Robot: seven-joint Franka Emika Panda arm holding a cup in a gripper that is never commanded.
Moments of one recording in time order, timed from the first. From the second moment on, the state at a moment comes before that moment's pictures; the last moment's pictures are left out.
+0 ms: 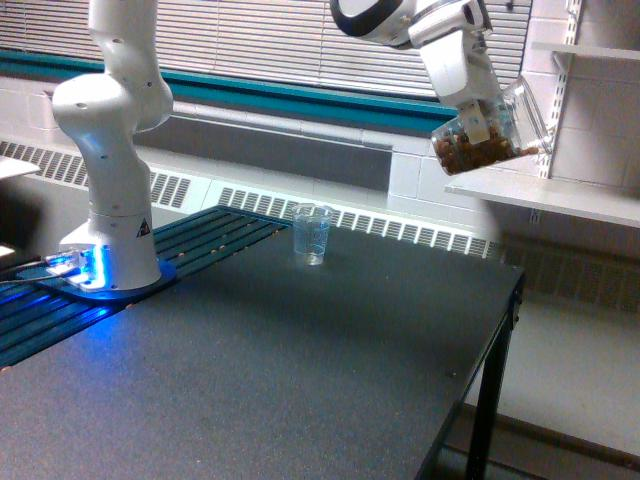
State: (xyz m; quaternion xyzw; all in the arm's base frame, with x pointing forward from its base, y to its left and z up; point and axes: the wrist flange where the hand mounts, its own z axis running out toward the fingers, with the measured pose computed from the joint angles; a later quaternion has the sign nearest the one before) arm 0.626 -0.073 0.482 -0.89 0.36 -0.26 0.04
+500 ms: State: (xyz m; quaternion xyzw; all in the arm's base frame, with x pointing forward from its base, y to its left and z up) arm 0.599 -0.056 0.556 -0.88 0.35 -0.31 0.07
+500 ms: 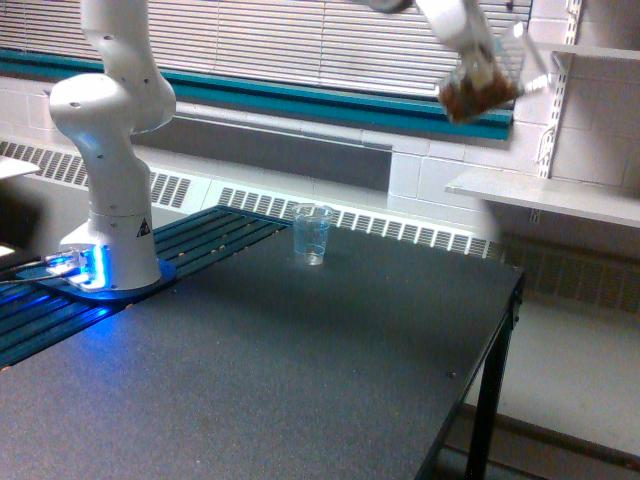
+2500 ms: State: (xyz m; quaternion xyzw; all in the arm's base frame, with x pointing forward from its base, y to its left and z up) arm 0.285 0.182 0.513 -0.94 0.16 -0.27 0.11
